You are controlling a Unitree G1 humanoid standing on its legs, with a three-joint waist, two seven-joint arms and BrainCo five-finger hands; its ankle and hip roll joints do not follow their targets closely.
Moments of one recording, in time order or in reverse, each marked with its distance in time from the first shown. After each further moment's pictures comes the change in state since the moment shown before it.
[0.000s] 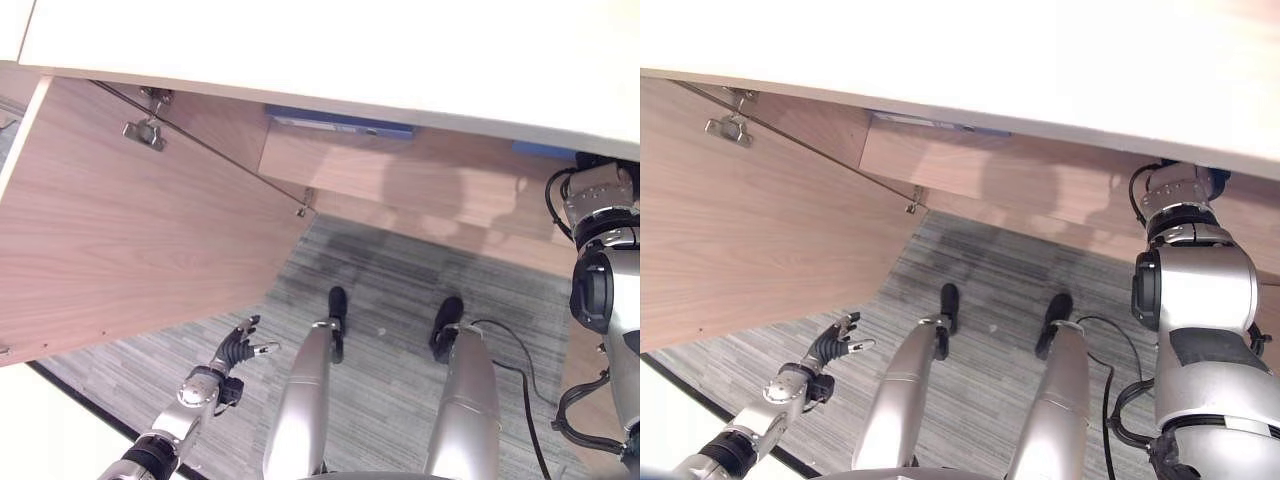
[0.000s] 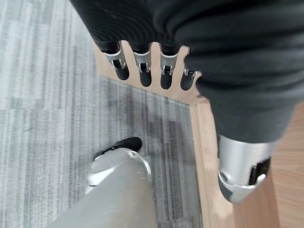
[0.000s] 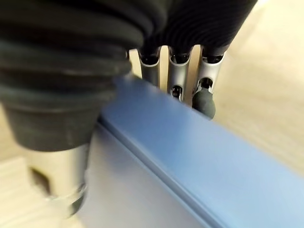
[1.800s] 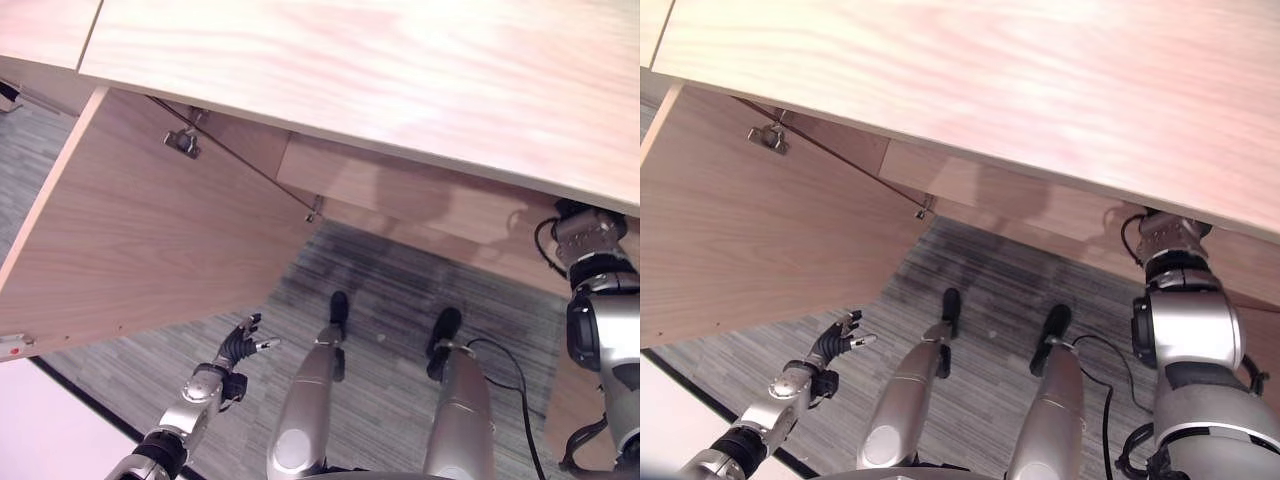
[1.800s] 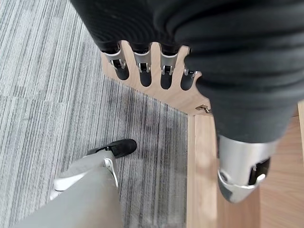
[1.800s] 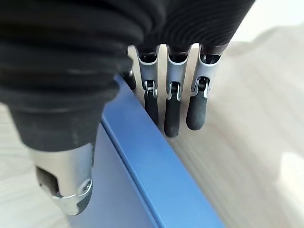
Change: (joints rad) left arm -0.020 -0.069 0.092 0.096 -0.020 0.003 -0.067; right arm 0.358 0.045 0.010 -0.252 -0.156 0.041 0.130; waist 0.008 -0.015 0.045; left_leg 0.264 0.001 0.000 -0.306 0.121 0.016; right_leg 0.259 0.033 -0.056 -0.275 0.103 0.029
